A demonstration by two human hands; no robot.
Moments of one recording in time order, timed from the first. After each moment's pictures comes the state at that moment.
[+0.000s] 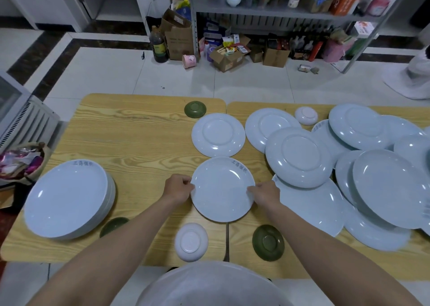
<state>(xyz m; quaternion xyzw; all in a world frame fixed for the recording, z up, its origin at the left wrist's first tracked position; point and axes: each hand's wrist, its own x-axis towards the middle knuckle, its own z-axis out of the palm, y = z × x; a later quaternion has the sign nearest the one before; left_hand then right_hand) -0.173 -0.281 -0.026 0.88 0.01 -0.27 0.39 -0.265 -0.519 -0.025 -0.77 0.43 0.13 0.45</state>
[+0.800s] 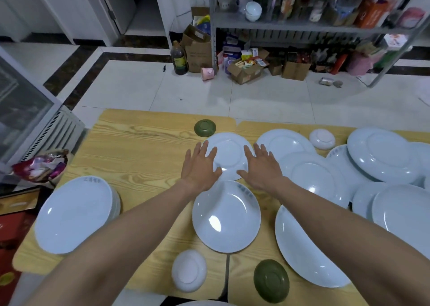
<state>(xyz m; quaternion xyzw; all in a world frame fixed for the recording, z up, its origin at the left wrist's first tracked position) -0.095 -0.359 0.028 0.97 -0.22 -0.11 0.02 -0.145 -0.553 0.033 -0.98 0.04 0.15 0.08</state>
